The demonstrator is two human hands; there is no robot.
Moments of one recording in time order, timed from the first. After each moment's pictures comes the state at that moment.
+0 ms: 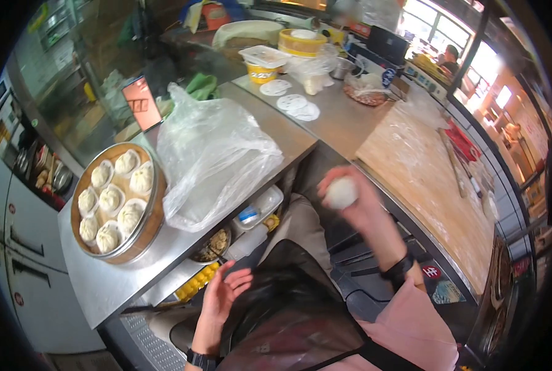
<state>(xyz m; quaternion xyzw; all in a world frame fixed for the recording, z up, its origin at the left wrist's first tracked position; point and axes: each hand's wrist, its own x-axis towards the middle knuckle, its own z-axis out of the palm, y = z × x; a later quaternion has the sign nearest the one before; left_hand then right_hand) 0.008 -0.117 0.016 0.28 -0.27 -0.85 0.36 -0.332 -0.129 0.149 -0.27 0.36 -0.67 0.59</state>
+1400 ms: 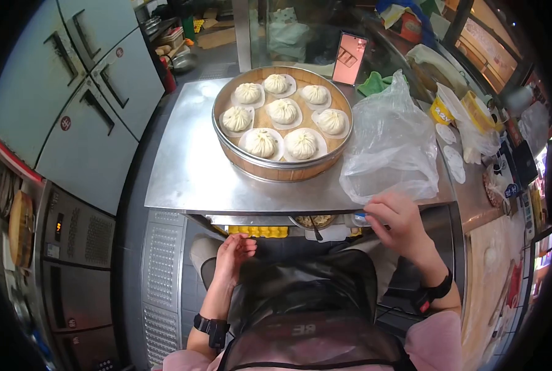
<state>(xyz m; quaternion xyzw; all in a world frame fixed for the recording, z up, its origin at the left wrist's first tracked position) 0.152 -0.069 -0.024 0.50 -0.11 -0.61 0.61 -0.154 -0.201 0.170 -0.93 0.27 -0.25 0.02</state>
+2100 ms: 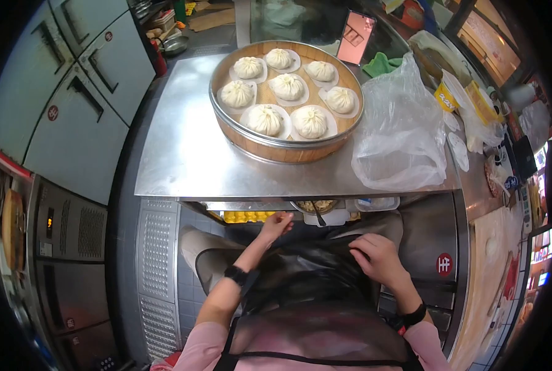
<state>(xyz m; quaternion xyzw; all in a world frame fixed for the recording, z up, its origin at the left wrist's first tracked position) 0.089 -0.160 -0.161 0.55 -0.25 -0.68 0.42 -0.157 -0.135 0.082 -0.89 0.39 -0.16 0.16</state>
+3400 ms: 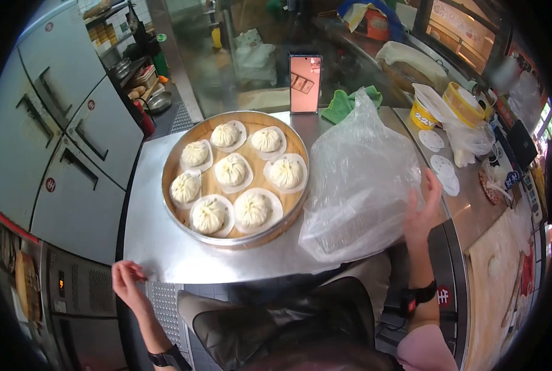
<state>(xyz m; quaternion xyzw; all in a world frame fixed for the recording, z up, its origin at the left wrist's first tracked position) 0.255 -0.122 0.088 0.64 -0.36 -0.06 0.68 -0.250 -0.310 0.114 -0.66 0.52 -0.53 -0.09</state>
